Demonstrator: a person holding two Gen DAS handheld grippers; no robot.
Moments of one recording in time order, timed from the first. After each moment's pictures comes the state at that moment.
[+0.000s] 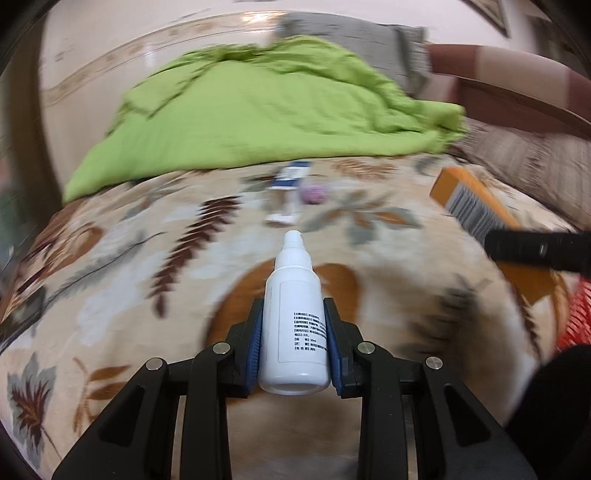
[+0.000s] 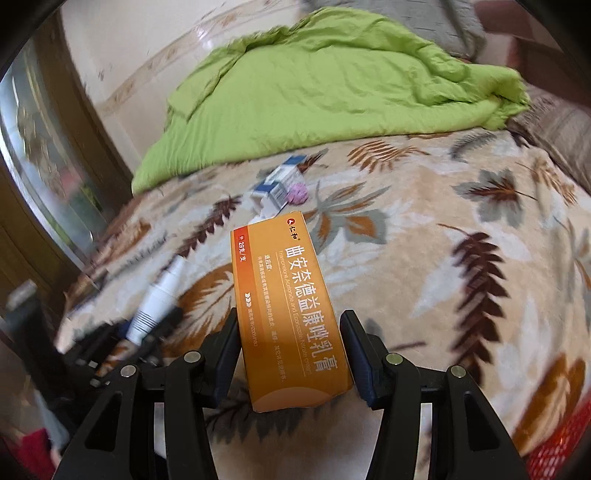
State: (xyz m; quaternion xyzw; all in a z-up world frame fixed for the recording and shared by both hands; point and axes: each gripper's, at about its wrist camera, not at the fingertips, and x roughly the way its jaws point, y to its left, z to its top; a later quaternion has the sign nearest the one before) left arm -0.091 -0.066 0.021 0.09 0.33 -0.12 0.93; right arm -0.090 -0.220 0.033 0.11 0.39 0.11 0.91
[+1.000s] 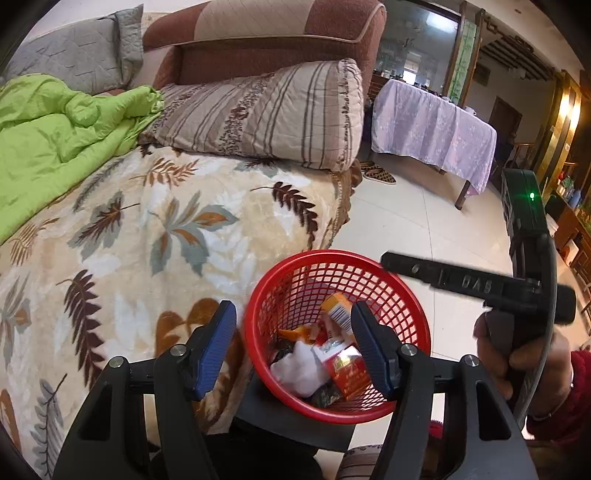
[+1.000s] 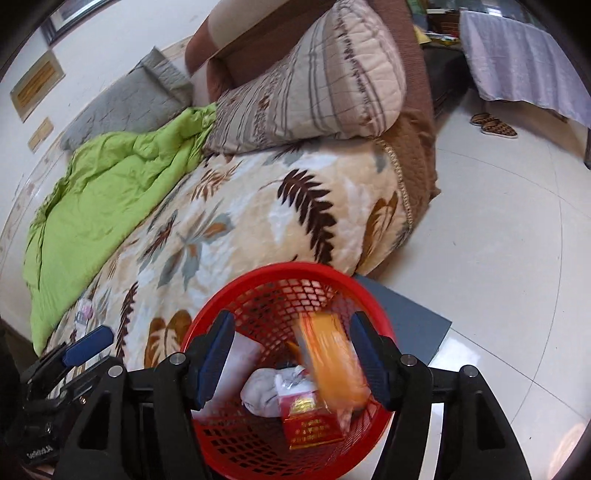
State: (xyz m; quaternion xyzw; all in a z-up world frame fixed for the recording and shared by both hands) left arm -0.194 -0.370 0.058 0.15 0.37 -0.50 0.77; right arm -0.331 -0.534 0.048 0.30 0.32 -0.23 0.87
